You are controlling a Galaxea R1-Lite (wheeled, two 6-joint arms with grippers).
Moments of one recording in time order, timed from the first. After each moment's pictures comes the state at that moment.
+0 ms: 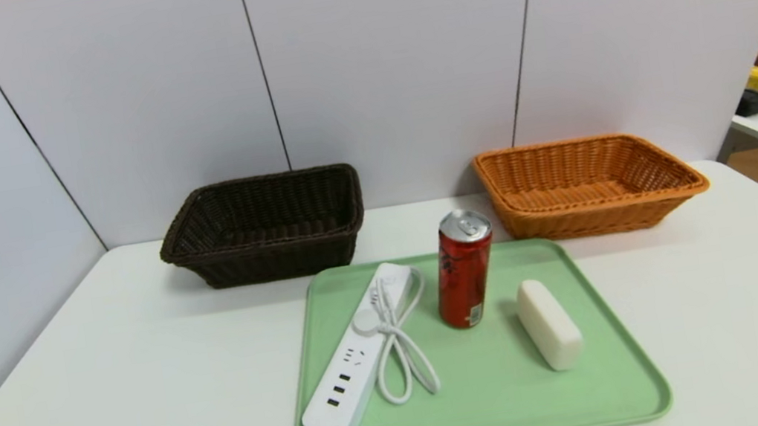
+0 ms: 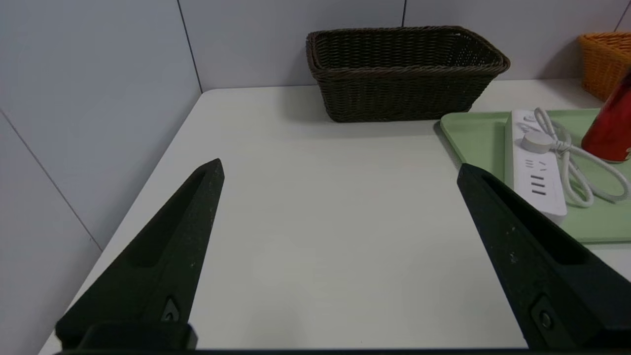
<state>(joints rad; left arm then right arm) 0.00 0.14 -0.35 0.11 -0.03 0.00 0.00 0.23 -0.51 0.20 0.04 -0.08</state>
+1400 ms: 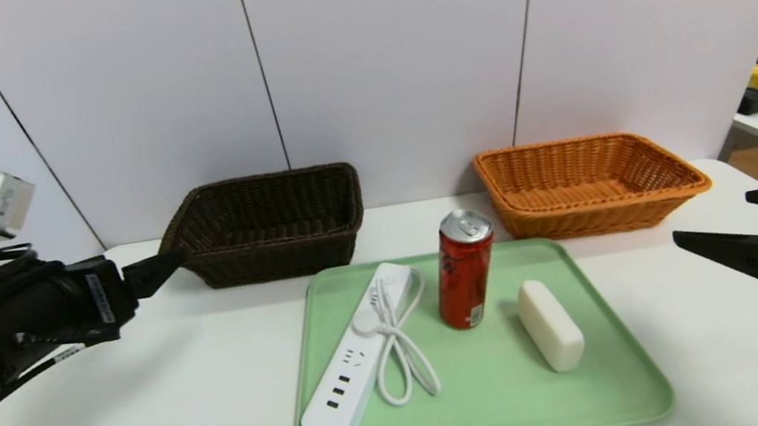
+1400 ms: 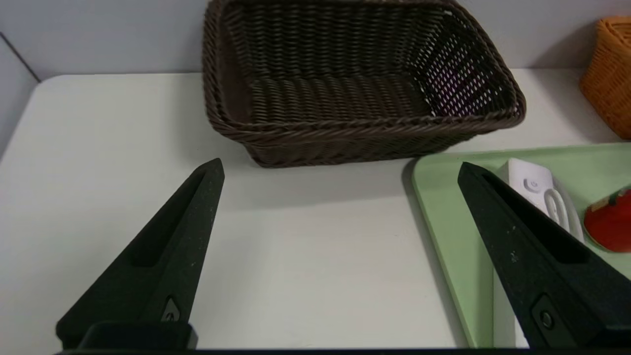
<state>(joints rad) -0.17 1.30 -0.63 -0.46 -0.04 -0.11 0.17 1.13 -0.63 -0.13 0.12 -0.10</state>
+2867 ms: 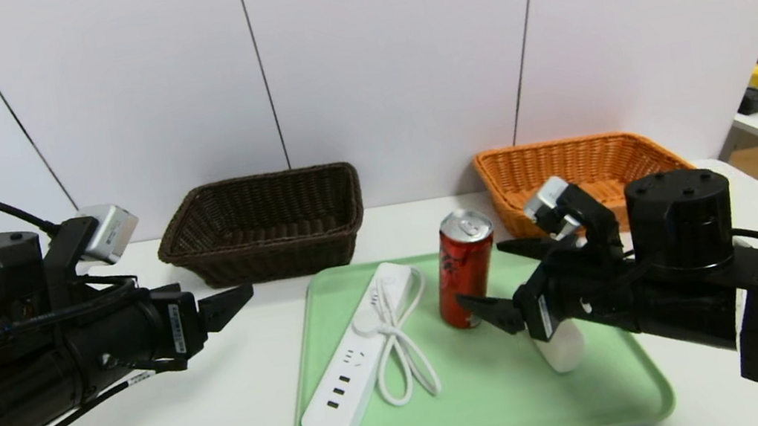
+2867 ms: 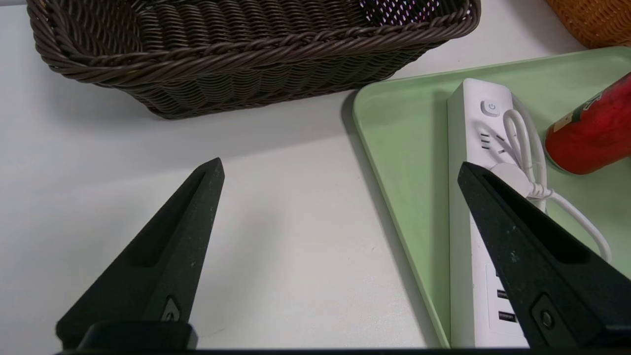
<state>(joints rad) -0.32 1.40 -0.59 -0.46 -0.04 -0.13 0.53 1.76 -0.57 -0.90 0.20 -0.10</state>
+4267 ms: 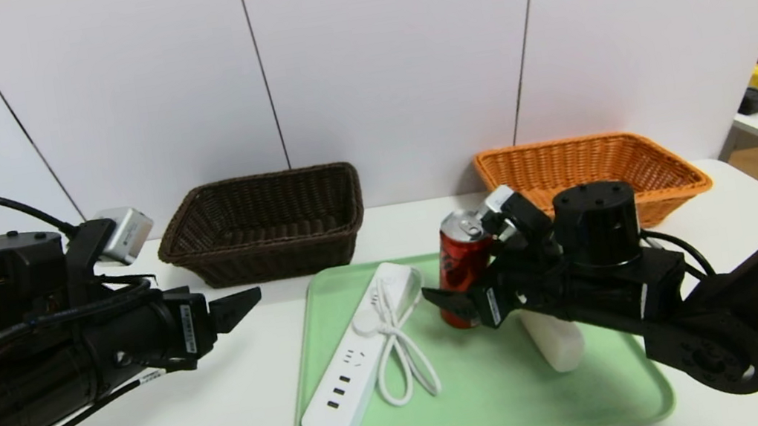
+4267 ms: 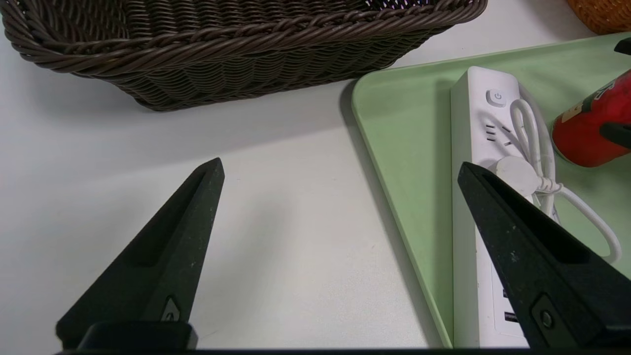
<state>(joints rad) -0.33 1.43 -0.60 -0.47 -0.04 -0.13 0.55 1.96 -0.71 -0.96 0.17 -0.09</state>
